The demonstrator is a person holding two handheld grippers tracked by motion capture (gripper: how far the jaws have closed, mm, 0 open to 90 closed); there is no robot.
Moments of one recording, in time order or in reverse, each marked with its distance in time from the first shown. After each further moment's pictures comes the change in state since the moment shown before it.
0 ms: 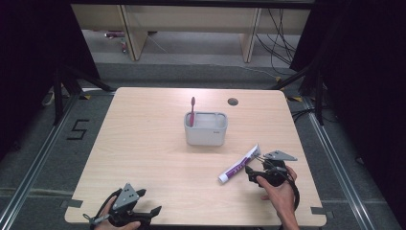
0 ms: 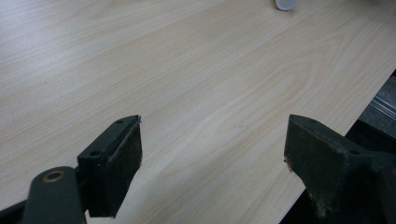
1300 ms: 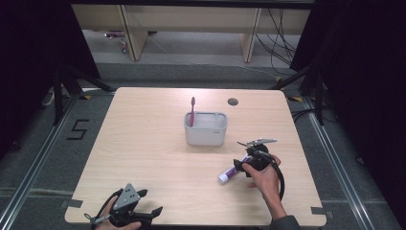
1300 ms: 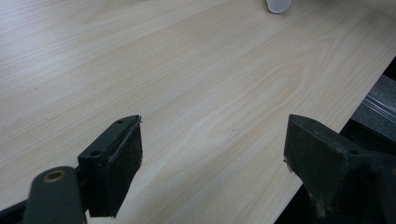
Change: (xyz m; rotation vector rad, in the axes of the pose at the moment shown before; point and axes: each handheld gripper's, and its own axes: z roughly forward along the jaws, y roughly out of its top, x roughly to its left) left arm -0.005 0.002 0.001 -0.023 -0.032 -0.017; right arm 0.024 0.040 0.033 0.199 -0.019 0.045
